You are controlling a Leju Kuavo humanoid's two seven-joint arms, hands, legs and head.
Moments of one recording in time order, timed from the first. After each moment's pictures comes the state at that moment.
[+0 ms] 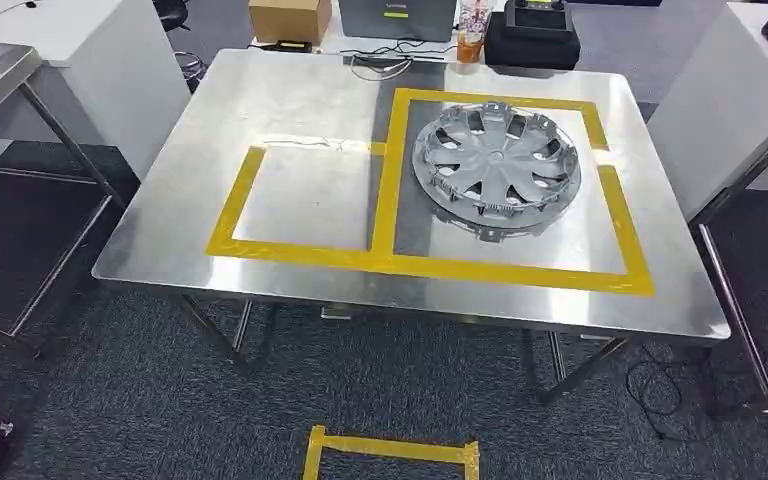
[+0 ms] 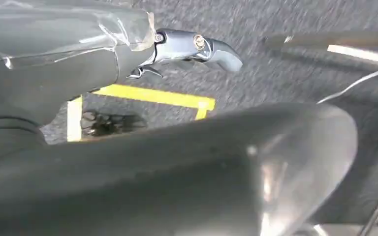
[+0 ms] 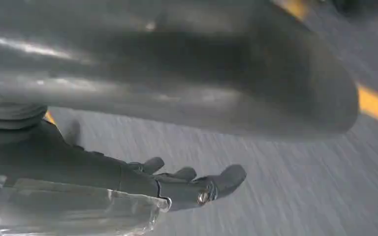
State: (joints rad) left arm 0.01 -0.37 1.57 -1.11 -1.11 -1.00 -0.48; right arm 0.22 0.17 -1.00 -1.16 1.57 0.64 -0.24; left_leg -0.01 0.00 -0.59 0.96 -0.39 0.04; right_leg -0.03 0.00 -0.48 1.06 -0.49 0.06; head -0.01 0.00
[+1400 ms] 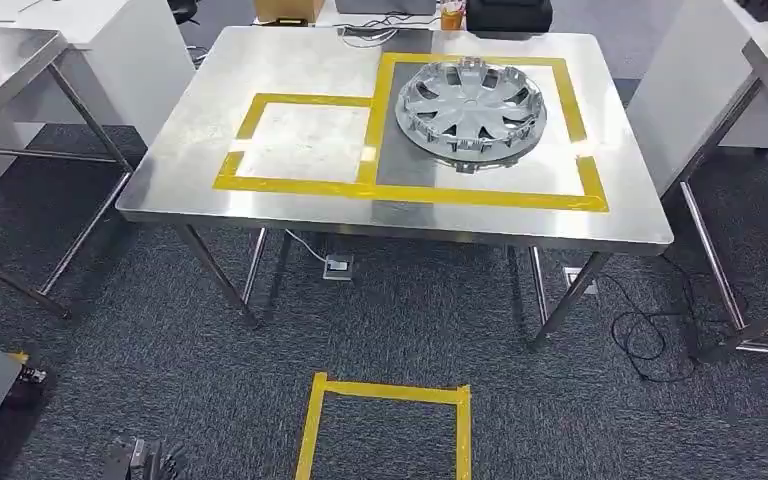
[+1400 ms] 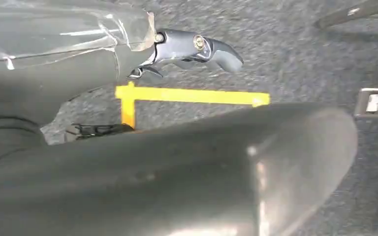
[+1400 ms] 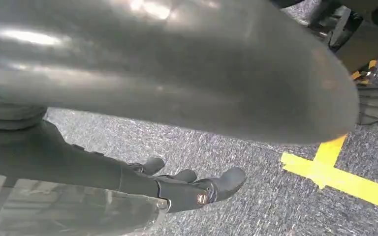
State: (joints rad) left arm 0.03 -0.24 1.04 -0.83 -0.81 -0.54 -0.25; right arm 0.07 -0.04 -0.73 -0.32 0.99 0.32 -0.02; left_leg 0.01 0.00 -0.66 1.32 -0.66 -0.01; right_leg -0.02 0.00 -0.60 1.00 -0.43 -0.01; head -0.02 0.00
